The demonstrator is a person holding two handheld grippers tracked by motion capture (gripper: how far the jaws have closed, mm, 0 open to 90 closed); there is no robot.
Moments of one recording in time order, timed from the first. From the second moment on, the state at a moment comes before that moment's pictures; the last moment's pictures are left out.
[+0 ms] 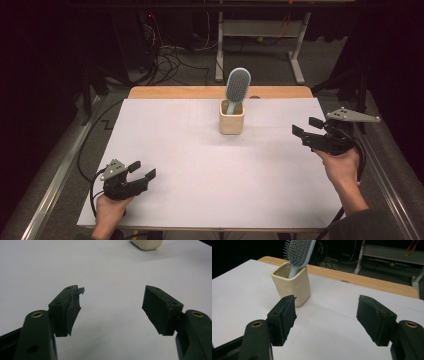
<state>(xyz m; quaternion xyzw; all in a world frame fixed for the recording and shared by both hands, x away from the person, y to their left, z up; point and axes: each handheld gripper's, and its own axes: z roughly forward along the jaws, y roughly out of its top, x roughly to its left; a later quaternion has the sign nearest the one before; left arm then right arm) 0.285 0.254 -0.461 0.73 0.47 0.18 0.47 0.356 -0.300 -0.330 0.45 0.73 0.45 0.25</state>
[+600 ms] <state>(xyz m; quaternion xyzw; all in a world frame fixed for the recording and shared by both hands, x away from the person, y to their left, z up) 0.284 0.256 -0.460 0.72 0.47 0.18 0.47 0.341 -0.315 -0.337 0.46 0.71 0.47 0.25</state>
